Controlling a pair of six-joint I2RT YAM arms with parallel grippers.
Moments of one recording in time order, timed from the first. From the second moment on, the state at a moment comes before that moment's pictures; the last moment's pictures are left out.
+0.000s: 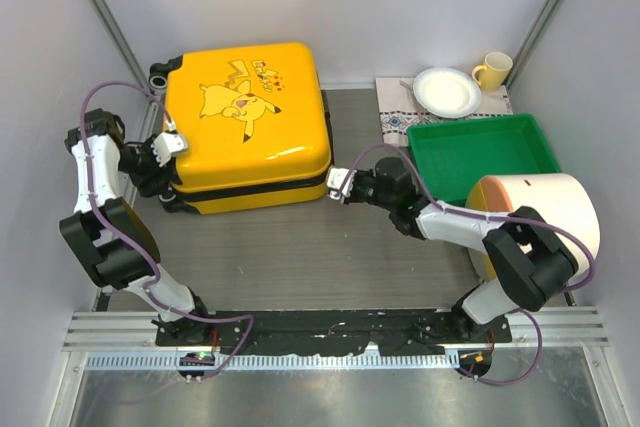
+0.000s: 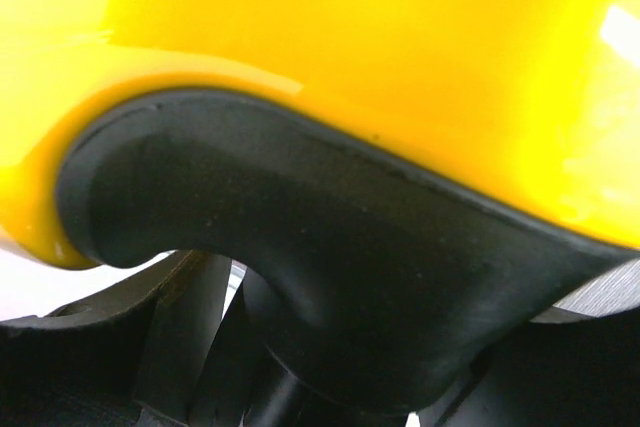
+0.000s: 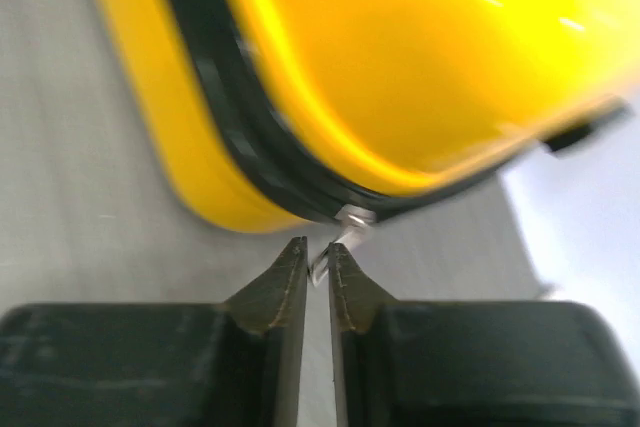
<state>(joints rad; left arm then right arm) 0.44 1.67 1.48 -1.18 0.50 1.49 0.65 1.50 0.69 0.54 -0.28 -0.80</state>
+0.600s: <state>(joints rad) 0.40 1.67 1.47 -1.17 0.50 1.39 0.38 1.53 0.95 -0.02 -0.81 -0.42</state>
